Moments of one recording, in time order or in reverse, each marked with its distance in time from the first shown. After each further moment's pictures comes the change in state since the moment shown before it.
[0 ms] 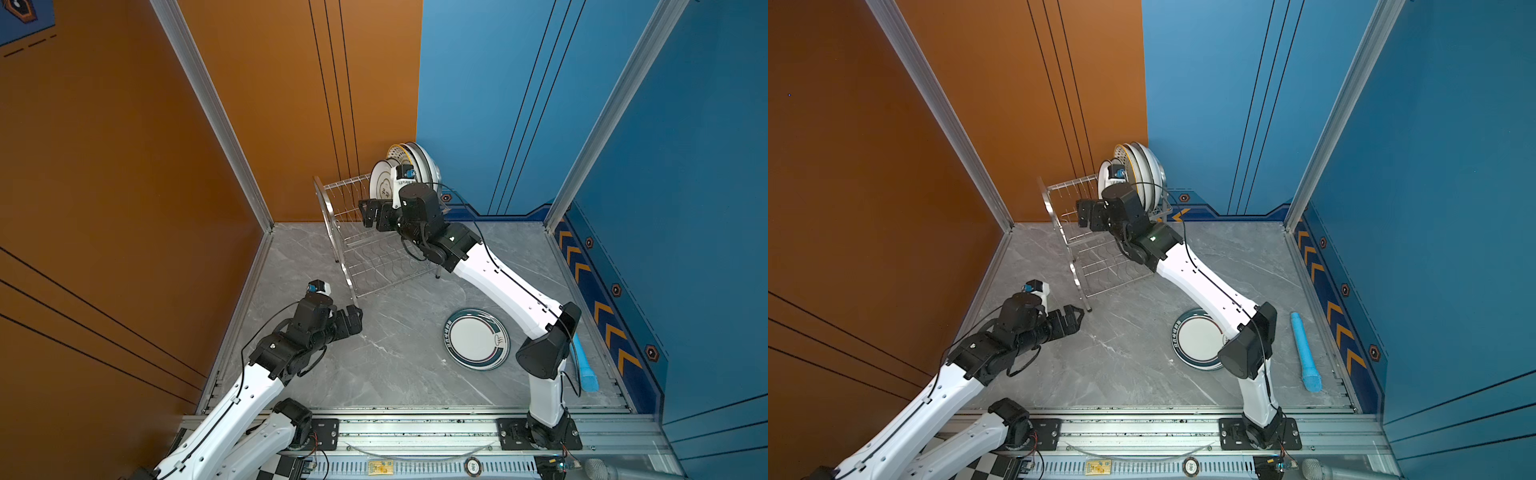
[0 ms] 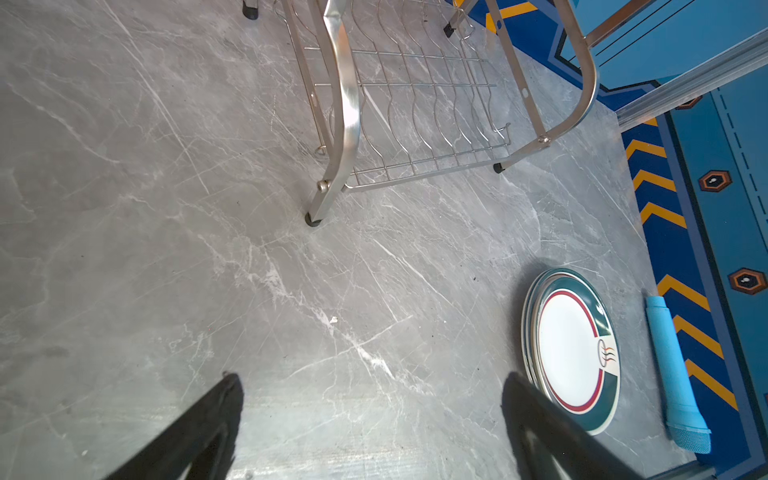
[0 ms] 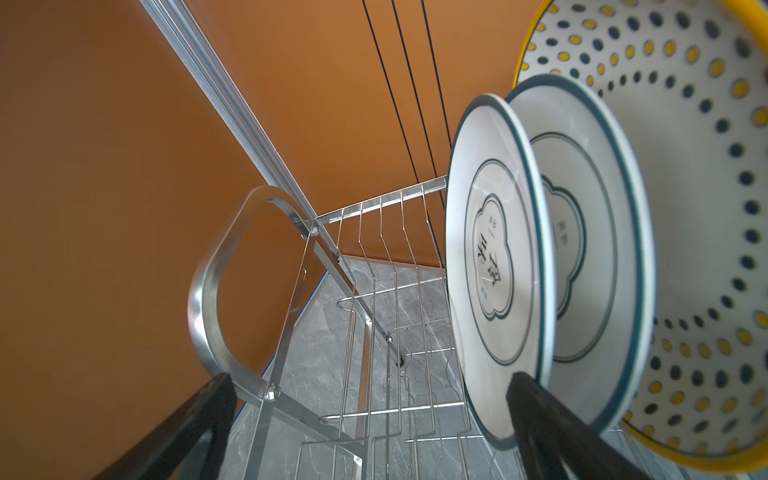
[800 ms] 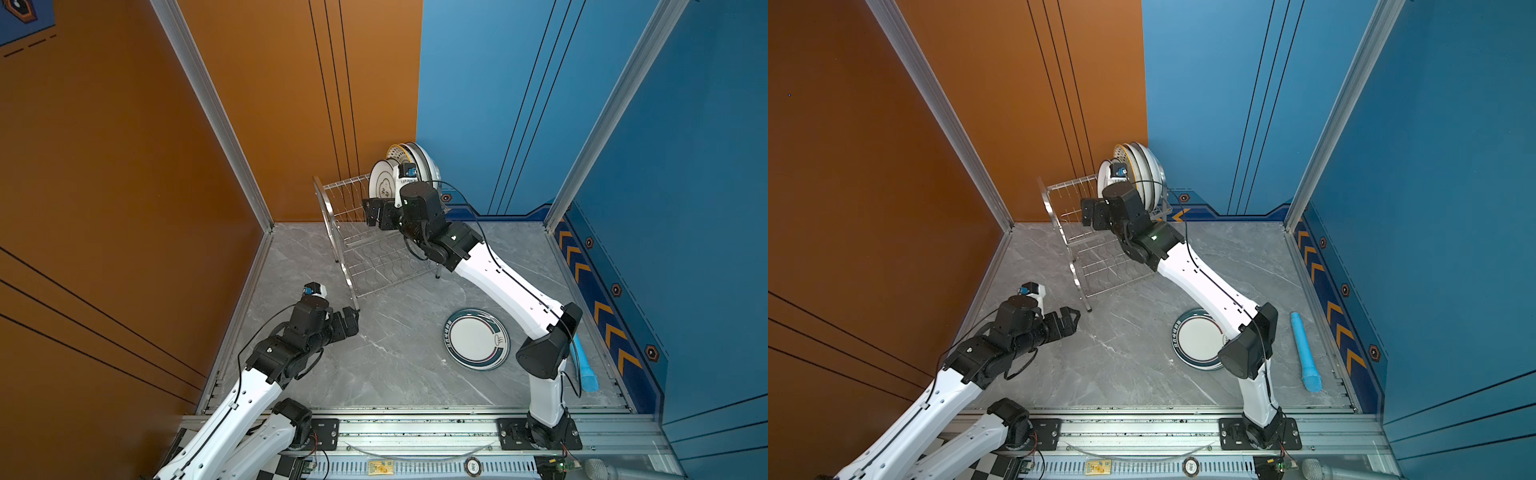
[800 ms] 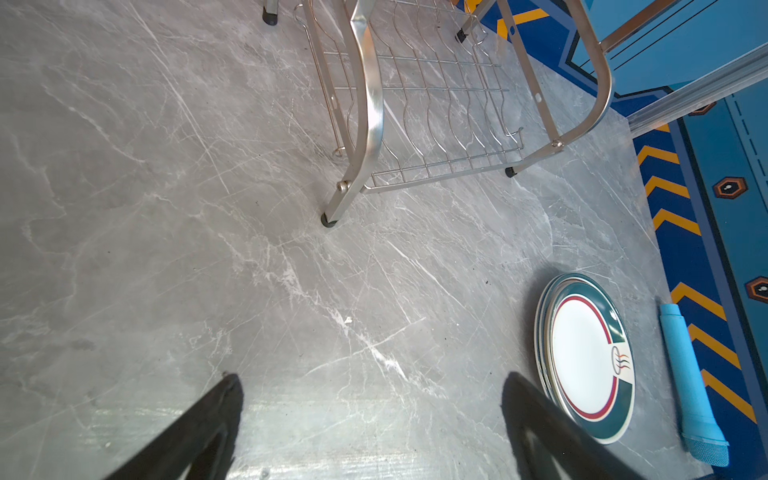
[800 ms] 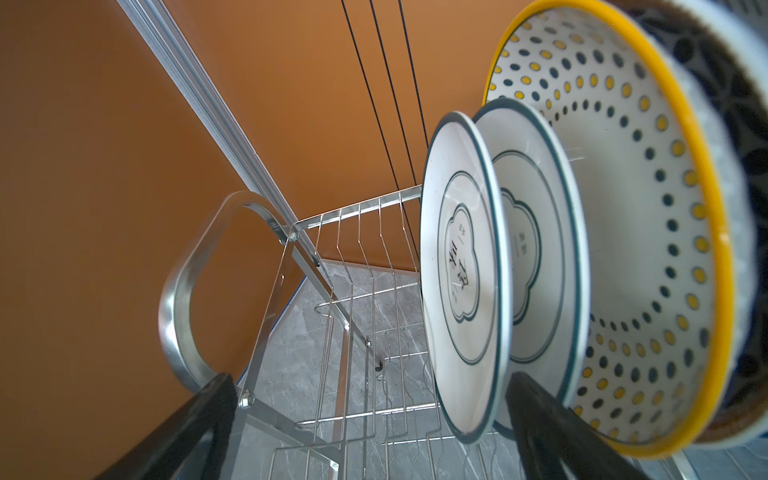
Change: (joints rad) left arm 0.027 -0.030 -0.021 -0.006 -0.003 0.019; right arm -0.003 0.000 0.016 -0.034 0.053 -0.037
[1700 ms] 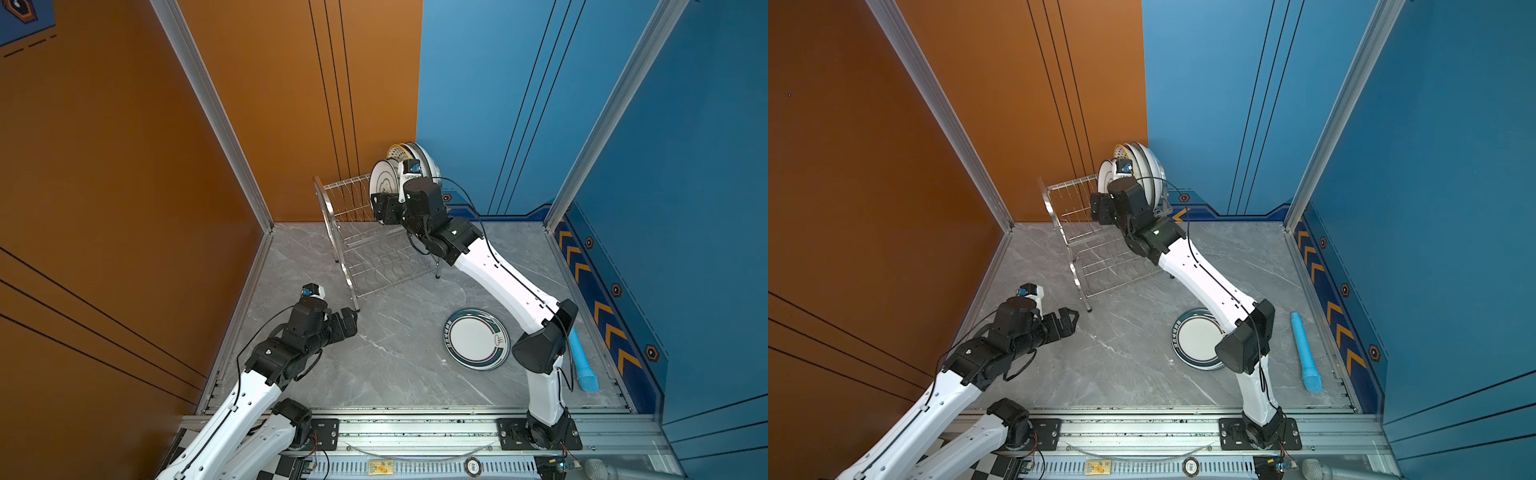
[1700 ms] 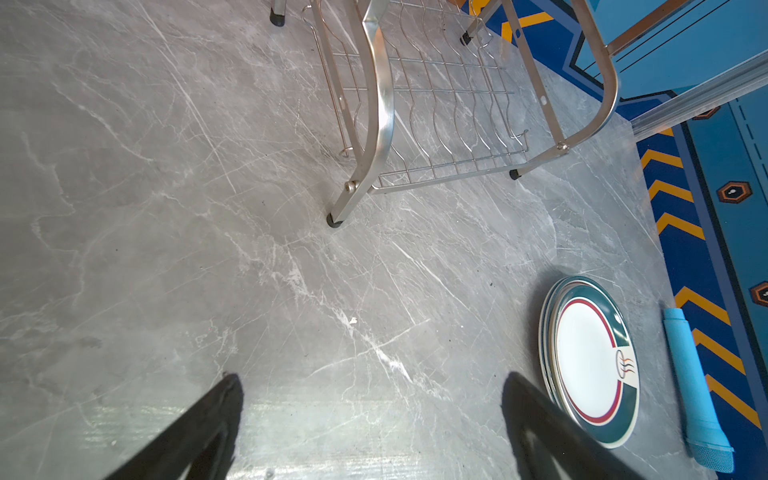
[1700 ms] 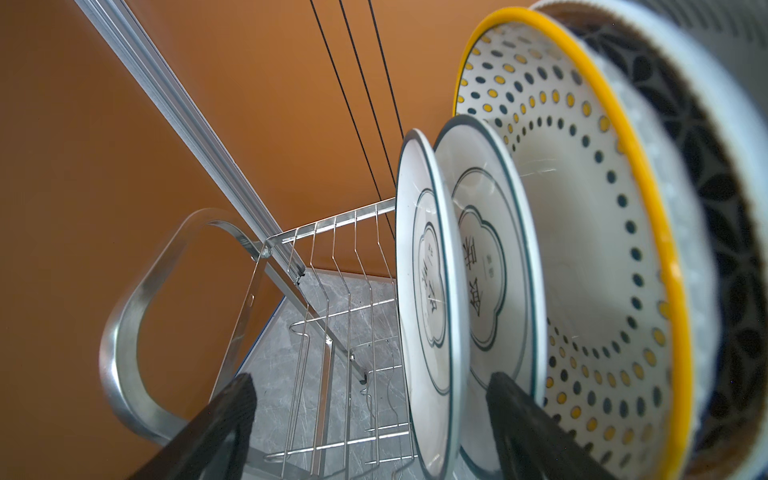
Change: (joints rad) left arm 0.013 -0.013 -0.014 0.002 0.001 0.001; right arm -0.038 0.052 0.051 -0.001 -0.007 0.002
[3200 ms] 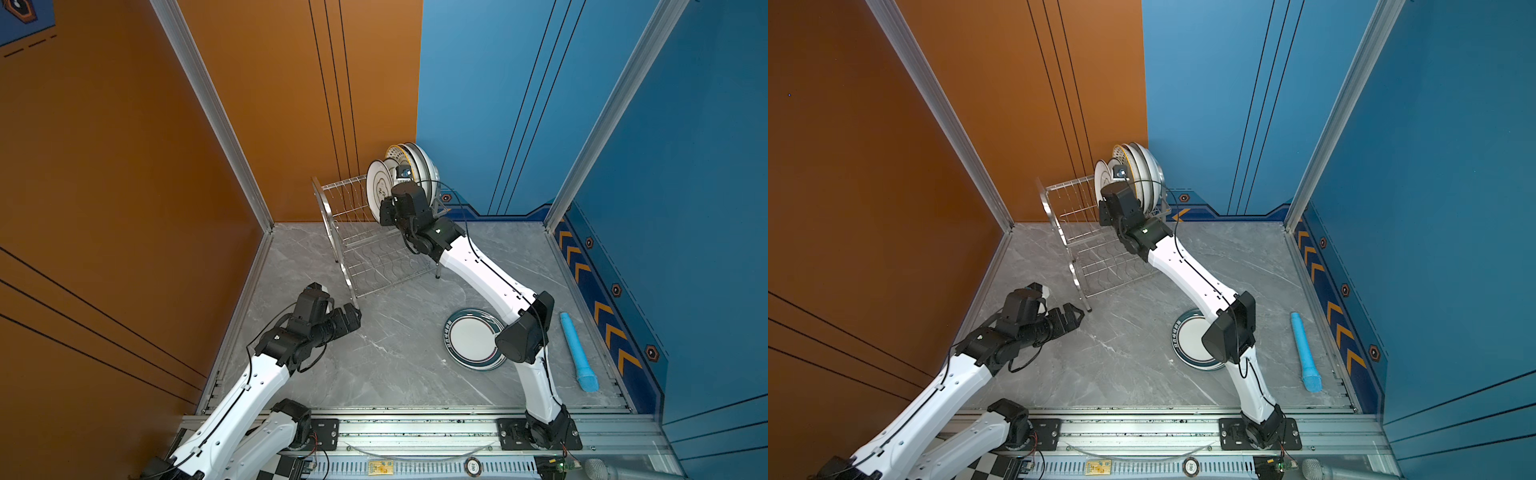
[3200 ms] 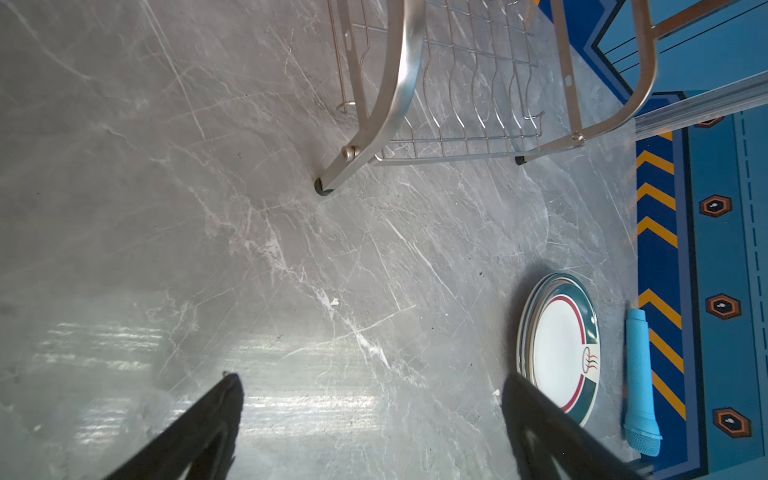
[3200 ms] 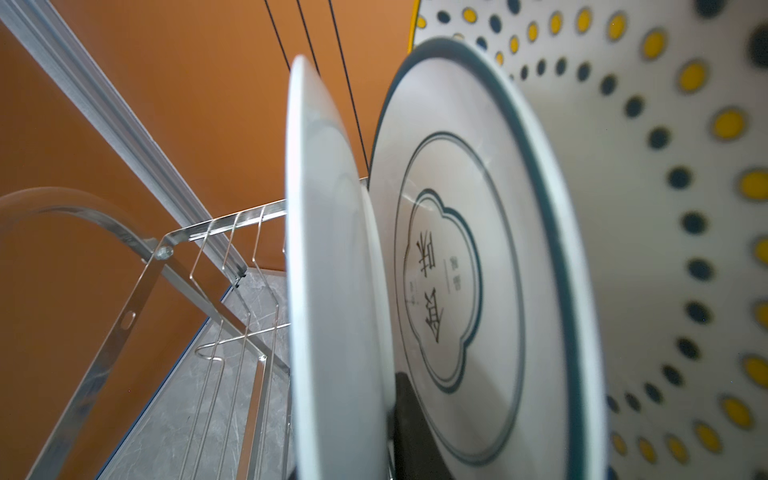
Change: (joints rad) left arm 0.073 0.103 0.011 0.021 0.153 -0.075; right arm -0.013 0.127 0.078 -0.002 0.123 -0.069
